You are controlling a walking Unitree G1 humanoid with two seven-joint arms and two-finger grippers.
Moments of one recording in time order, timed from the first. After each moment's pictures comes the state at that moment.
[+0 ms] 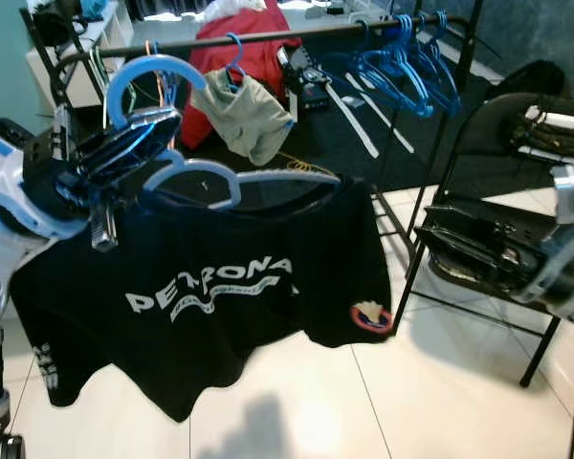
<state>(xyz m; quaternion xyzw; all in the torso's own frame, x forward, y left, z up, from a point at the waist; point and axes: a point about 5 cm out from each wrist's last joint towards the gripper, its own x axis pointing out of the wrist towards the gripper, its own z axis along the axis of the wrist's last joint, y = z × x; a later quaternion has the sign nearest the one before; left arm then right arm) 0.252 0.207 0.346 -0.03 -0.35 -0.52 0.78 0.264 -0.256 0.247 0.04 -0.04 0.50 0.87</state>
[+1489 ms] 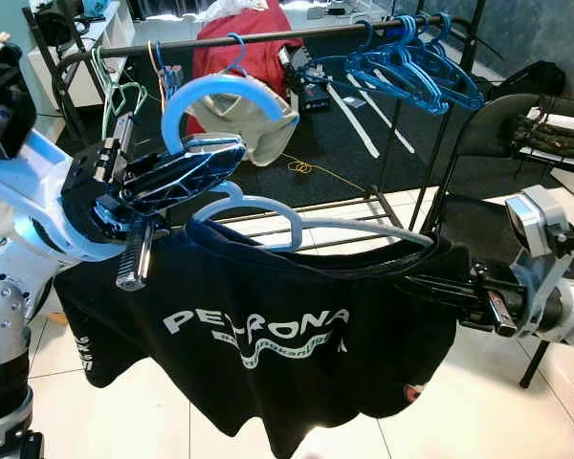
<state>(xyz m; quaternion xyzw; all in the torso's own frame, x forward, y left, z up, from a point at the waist) 0.234 0.168 0.343 -0.06 -0.31 -0.63 0.71 0.253 -0.227 0.234 0.04 0.02 0.61 0.79</state>
